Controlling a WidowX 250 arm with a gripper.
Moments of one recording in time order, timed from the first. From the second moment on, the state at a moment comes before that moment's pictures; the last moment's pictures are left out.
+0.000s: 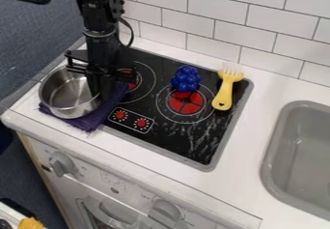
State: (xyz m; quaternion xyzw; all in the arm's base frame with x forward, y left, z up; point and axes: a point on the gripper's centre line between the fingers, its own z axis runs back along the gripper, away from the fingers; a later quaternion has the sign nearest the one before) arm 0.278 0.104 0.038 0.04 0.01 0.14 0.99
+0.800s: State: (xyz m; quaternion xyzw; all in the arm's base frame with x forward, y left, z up) arm 0.295 -0.030 0.094 0.07 -0.06 -0.08 0.99
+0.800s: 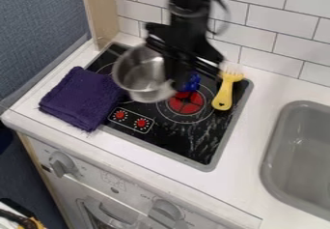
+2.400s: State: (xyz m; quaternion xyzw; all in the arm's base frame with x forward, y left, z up) arm 0.276 -0.097 0.040 0.07 0.01 -0.08 0.99
